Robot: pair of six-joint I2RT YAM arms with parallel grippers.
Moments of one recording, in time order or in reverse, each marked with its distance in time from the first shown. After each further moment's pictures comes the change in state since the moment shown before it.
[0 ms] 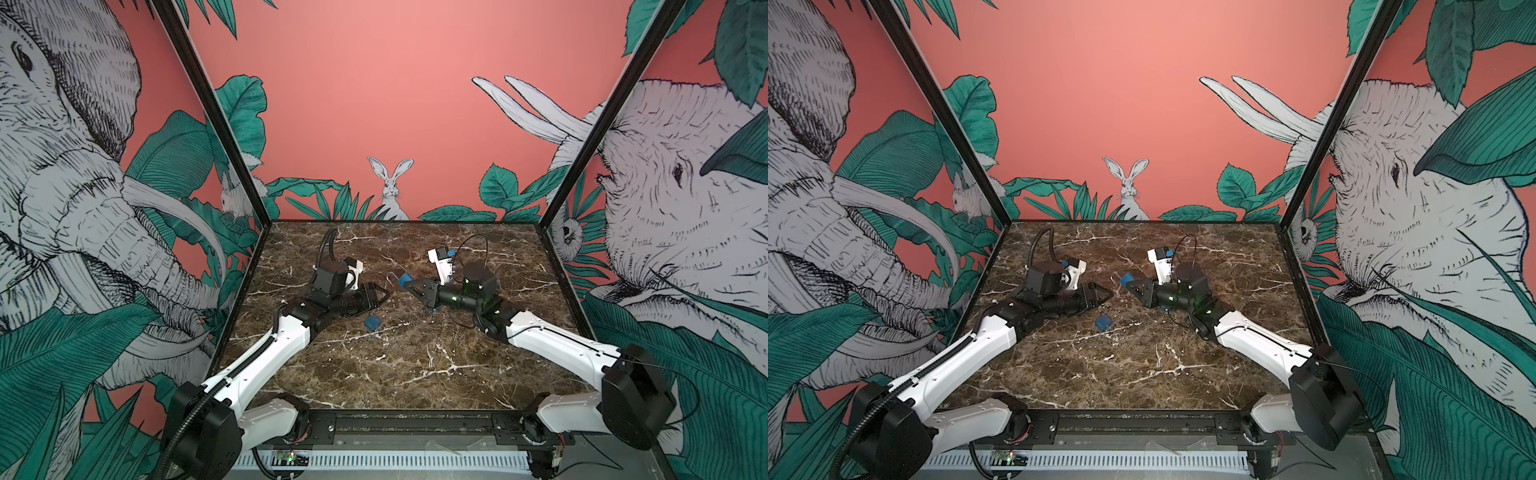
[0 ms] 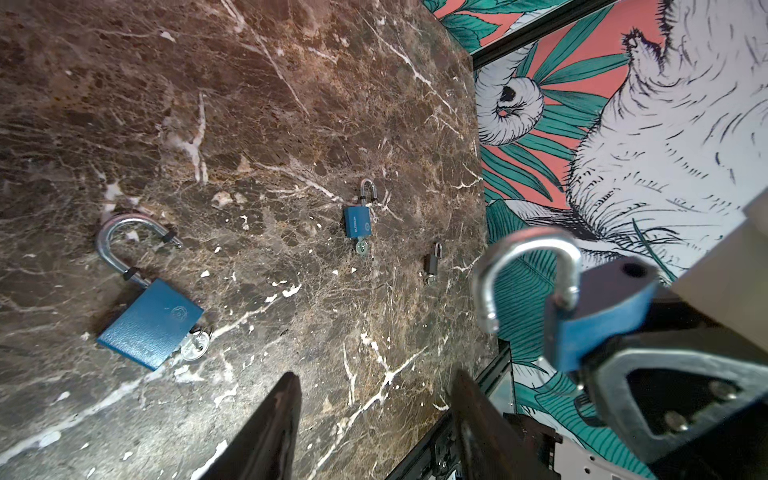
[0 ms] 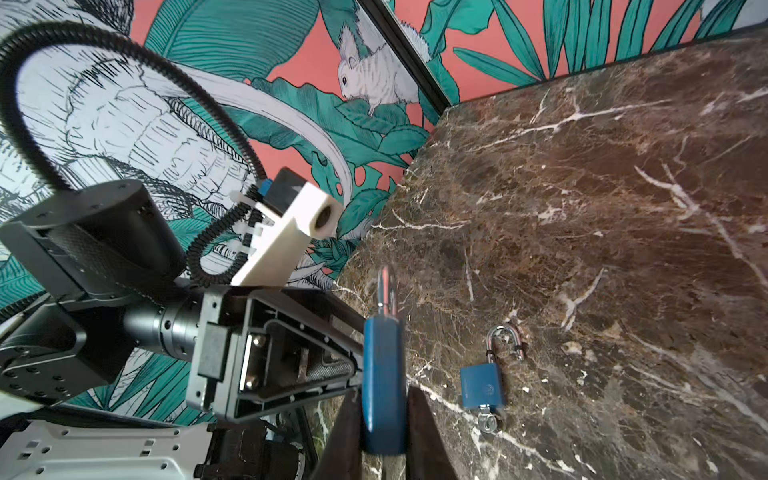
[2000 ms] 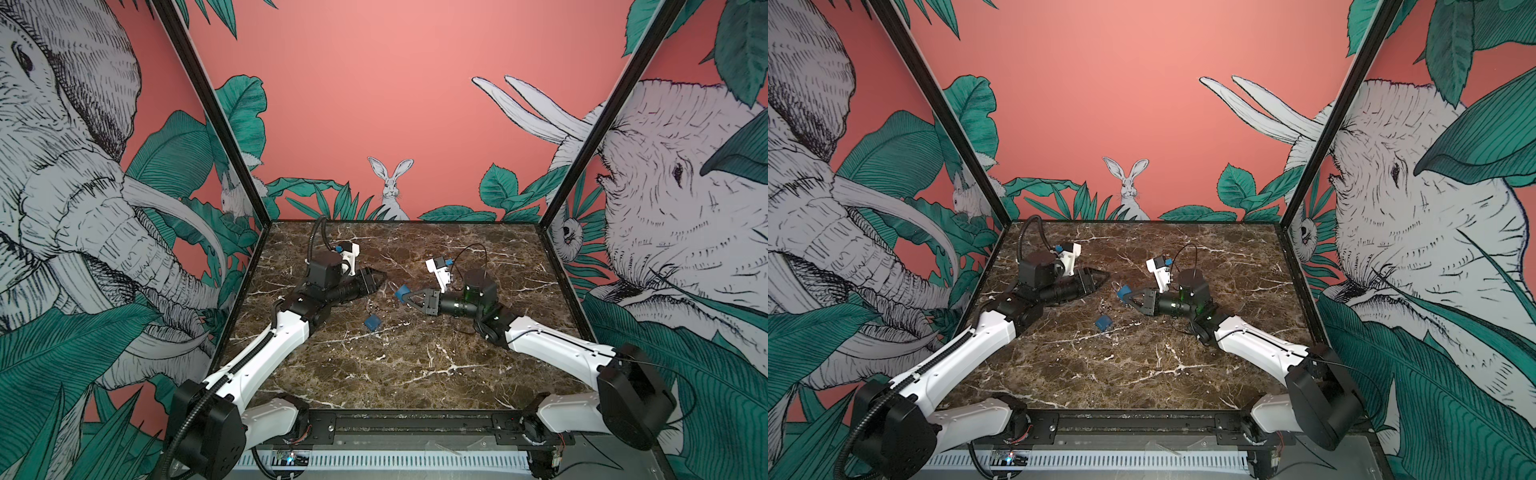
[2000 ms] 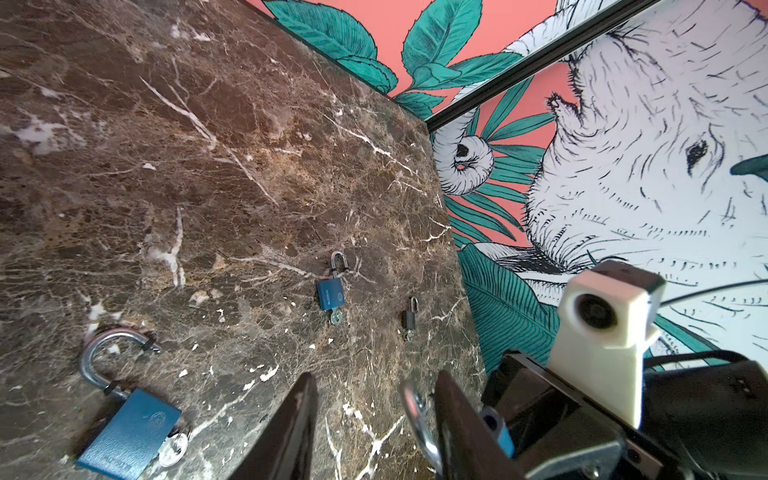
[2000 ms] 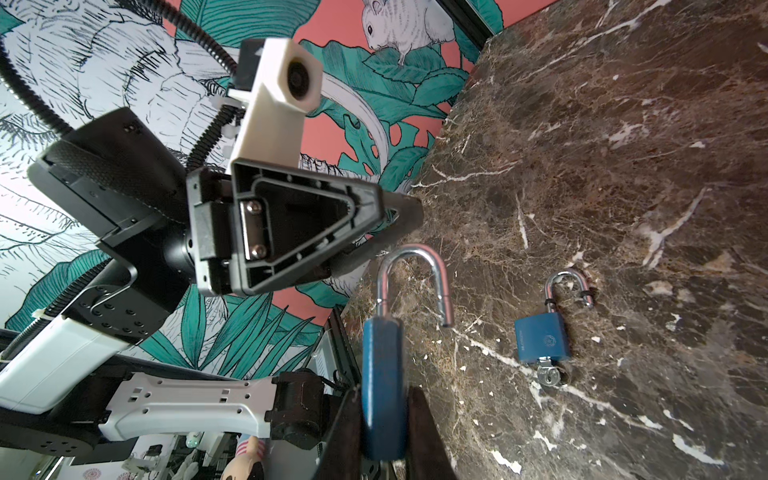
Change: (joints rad) left arm 0.050 0.011 0.034 0.156 -0.012 0.026; right arm 0.001 -0.009 -0.083 0.092 -0.150 0.152
